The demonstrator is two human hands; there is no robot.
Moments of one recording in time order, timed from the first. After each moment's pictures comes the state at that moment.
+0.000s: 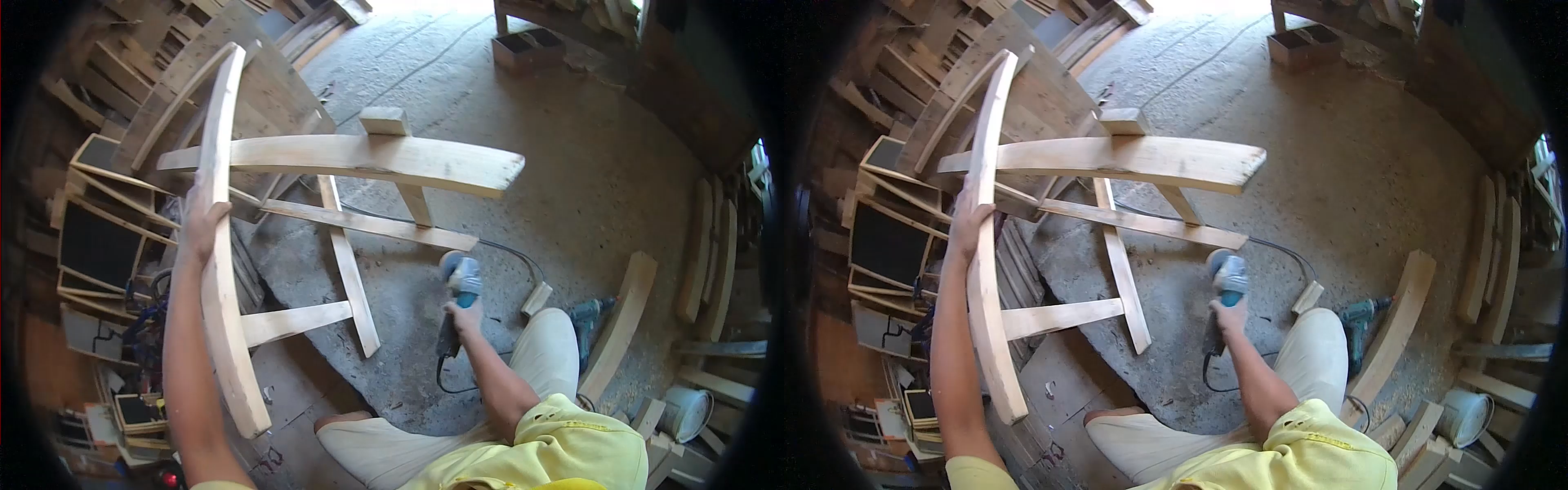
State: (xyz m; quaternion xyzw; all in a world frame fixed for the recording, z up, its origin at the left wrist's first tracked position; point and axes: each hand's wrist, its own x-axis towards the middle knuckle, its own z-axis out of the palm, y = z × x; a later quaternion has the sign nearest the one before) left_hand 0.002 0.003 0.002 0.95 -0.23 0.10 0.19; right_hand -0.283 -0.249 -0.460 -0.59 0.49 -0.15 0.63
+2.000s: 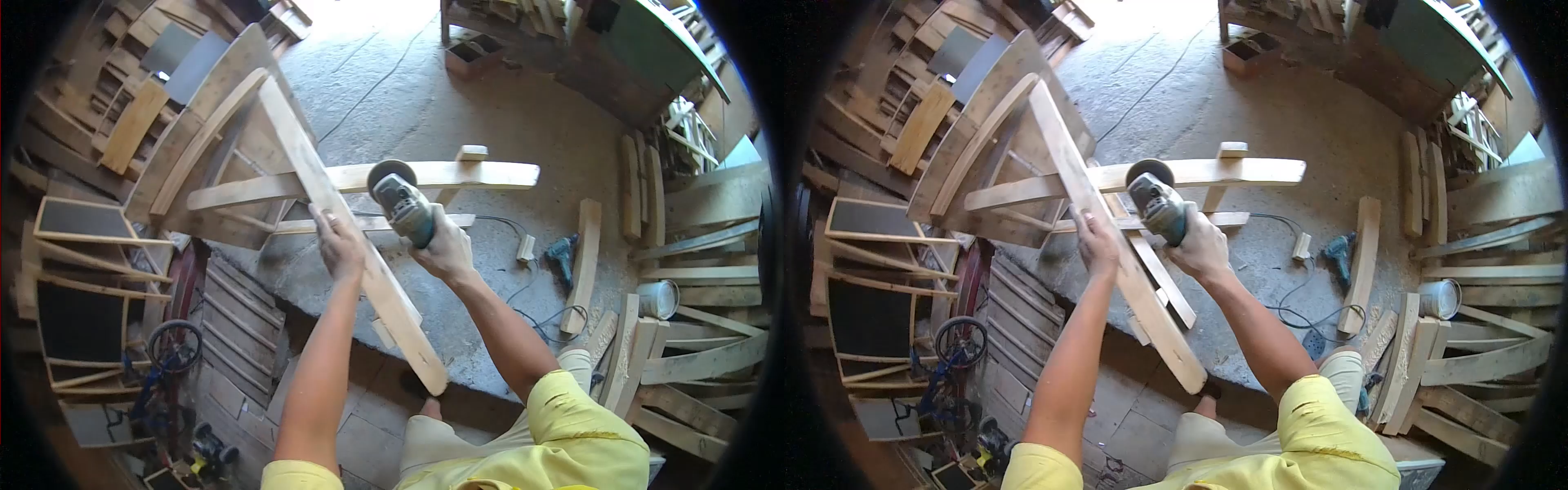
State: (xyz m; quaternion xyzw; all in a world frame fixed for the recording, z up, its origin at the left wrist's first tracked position) left_hand 0.003 0.000 -0.011 0.89 -0.12 0.03 0.44; right_hand -0.150 -0.122 0.024 -0.84 0.36 -0.15 0.38
